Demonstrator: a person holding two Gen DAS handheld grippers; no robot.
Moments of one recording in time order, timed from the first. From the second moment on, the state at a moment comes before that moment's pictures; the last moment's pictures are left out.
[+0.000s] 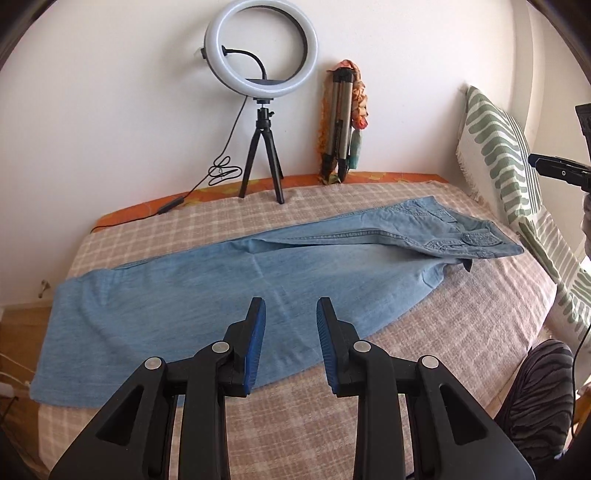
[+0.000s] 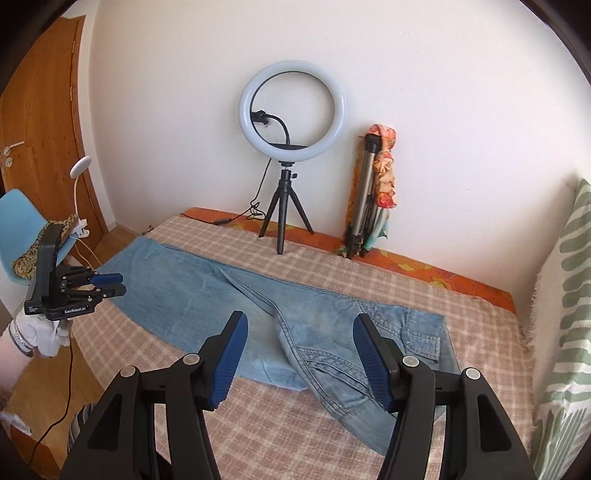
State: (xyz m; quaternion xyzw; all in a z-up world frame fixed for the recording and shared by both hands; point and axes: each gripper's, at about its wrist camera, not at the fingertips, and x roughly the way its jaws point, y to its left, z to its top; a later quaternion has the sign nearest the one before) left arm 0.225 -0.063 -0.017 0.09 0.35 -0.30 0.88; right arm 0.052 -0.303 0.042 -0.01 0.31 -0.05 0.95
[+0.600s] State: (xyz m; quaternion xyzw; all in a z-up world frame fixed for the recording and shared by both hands) left arm 0.244 -0.182 -0.092 0.13 0.42 -0.33 0.83; right arm -0.037 -0.400 -0.063 -0.09 0.38 -0.04 0.92
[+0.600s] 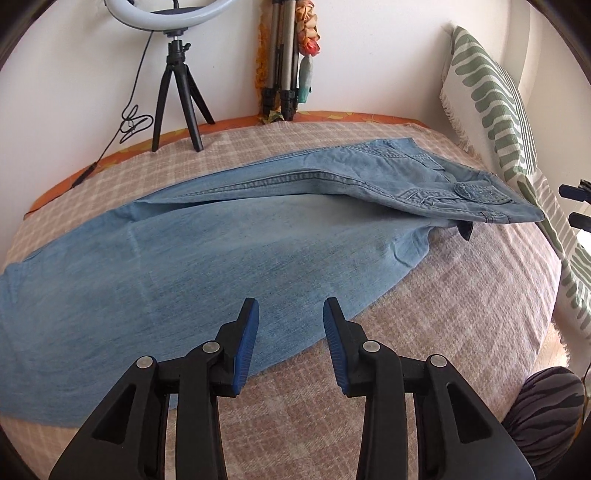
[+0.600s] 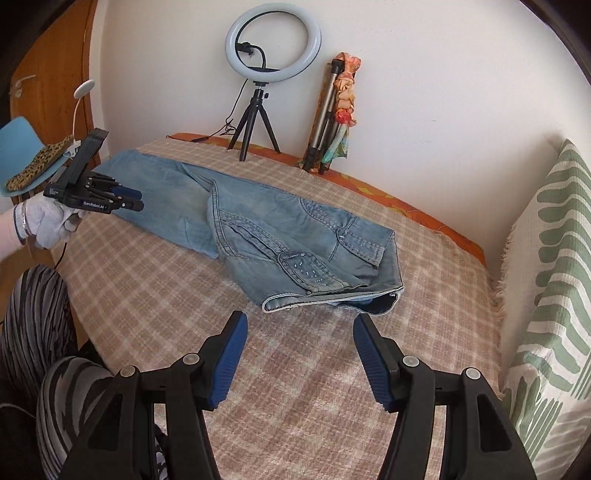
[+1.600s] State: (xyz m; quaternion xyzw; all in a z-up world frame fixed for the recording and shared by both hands) left arm 0.262 -0.207 -0.119 0.15 0.44 -0.33 0.82; right arm 0.126 -0.483 -0.068 -0.17 0.36 -0.10 0.91
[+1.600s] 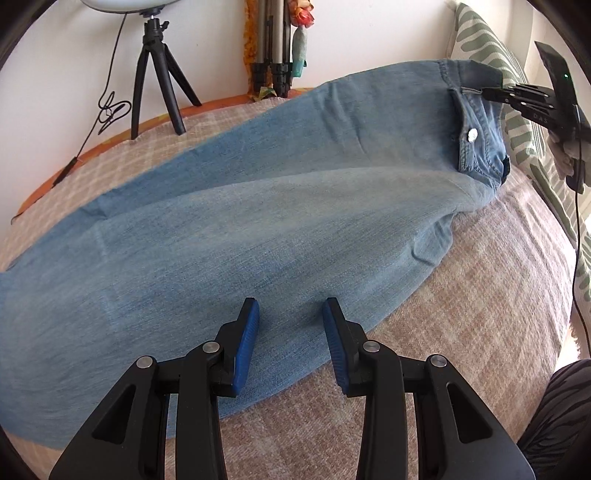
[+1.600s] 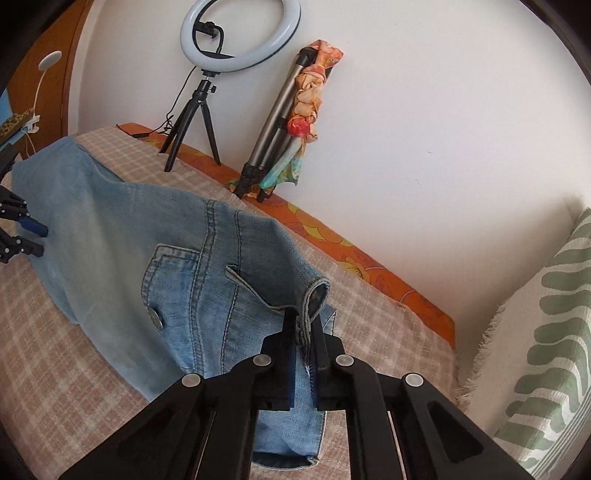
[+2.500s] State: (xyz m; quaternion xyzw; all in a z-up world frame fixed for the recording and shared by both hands) left arm 0.235 -0.196 -0.094 0.16 0.41 -0.35 0.82; right arm 0.098 -0.577 -0.101 0.12 0.40 -0.23 0.88
